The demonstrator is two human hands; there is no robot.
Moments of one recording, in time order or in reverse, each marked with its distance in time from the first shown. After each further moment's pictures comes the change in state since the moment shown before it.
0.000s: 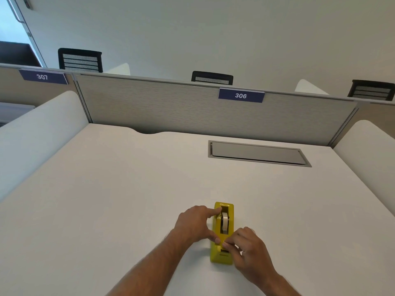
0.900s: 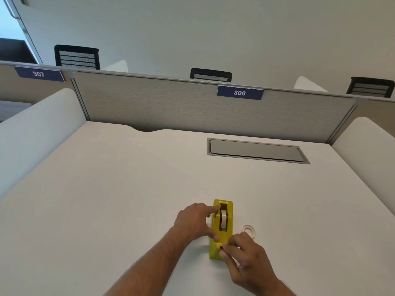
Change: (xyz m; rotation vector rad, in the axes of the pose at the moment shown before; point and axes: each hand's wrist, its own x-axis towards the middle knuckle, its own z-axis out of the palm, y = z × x) left_hand 0.003 -0.002 0.003 -0.032 0.003 0.005; right_hand -0.020 -0.007 0.003 -0.134 -0.008 -0.153
